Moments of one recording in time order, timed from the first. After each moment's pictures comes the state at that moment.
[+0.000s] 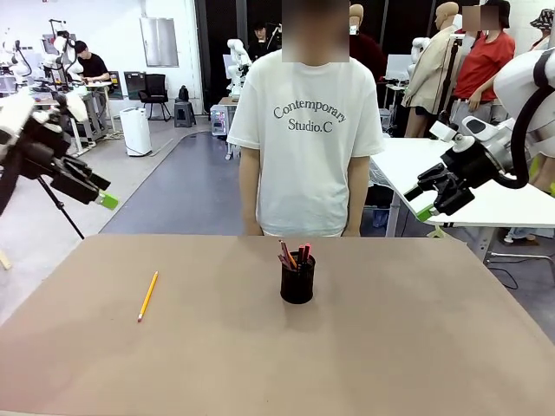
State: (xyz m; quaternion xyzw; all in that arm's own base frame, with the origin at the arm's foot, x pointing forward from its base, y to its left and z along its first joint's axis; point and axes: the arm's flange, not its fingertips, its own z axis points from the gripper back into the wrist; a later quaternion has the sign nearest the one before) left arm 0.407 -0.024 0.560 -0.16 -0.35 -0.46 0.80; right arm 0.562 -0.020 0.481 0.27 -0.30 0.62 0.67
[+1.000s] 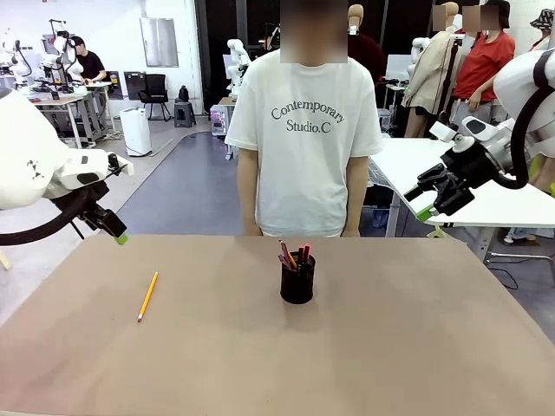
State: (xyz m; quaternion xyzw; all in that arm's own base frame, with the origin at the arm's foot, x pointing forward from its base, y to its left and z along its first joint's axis) left arm 0.477 -0.034 0.473 -0.01 -0.23 -0.28 0.93; right arm 0.562 -0.020 0.481 0.27 -0.30 0.62 0.67
